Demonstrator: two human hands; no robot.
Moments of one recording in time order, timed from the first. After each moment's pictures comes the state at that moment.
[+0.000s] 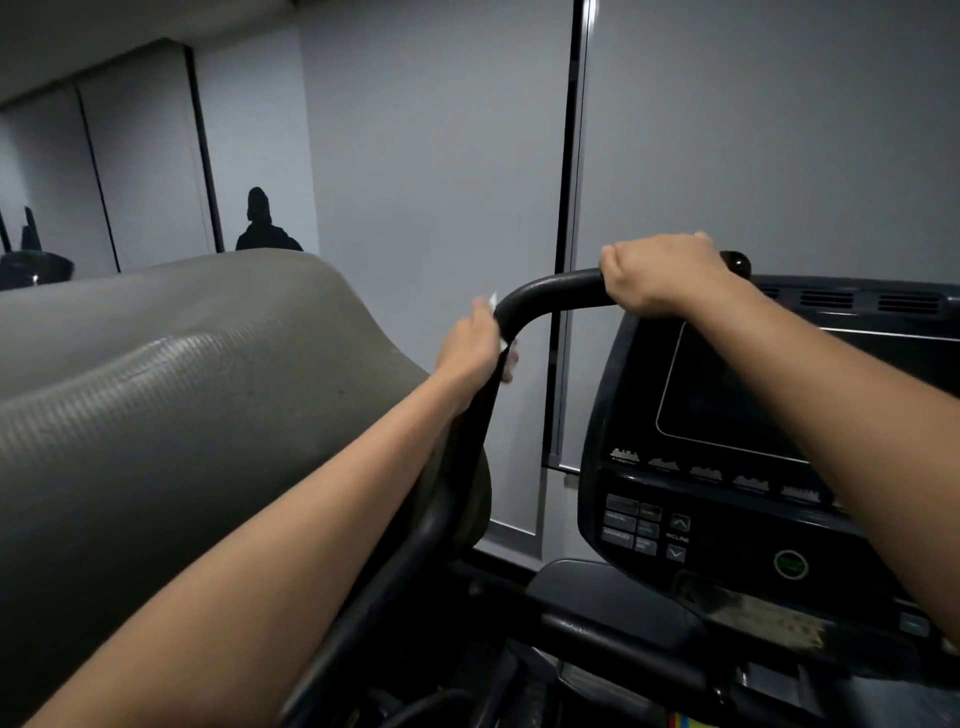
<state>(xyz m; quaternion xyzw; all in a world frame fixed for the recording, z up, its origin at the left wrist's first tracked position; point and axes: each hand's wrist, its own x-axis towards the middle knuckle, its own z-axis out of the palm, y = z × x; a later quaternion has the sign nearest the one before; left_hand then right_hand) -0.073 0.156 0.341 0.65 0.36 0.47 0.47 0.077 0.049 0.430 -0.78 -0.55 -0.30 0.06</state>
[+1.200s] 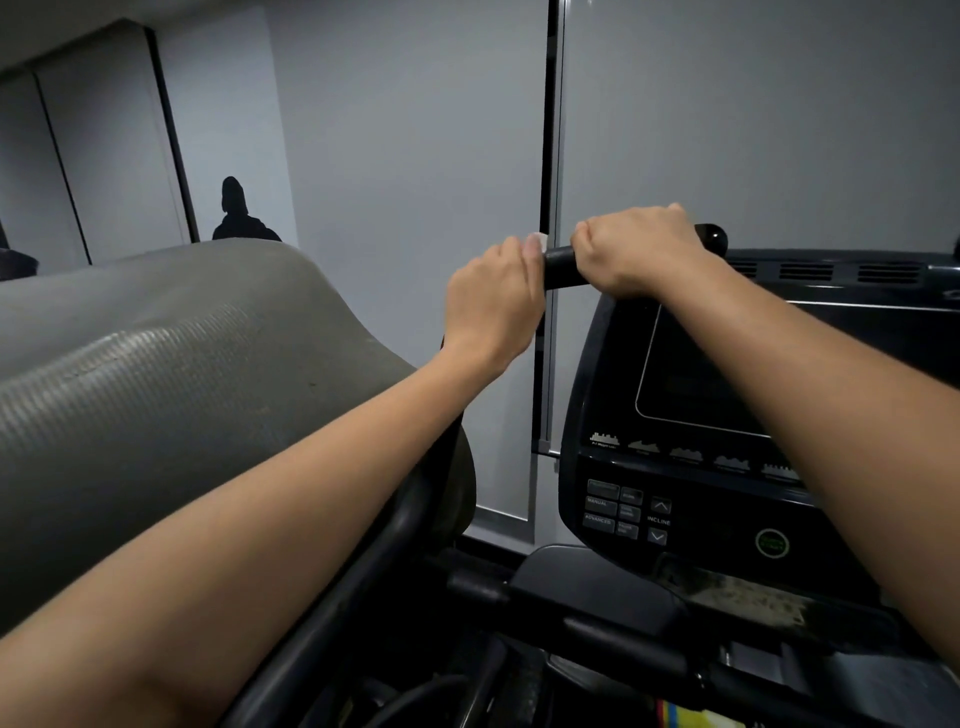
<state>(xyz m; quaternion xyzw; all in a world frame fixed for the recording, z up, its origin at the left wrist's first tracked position) -0.030 0.140 0.360 0.77 0.34 0.52 -0.10 0.078 0.047 0.427 -0.76 -0.55 -0.32 0.07</state>
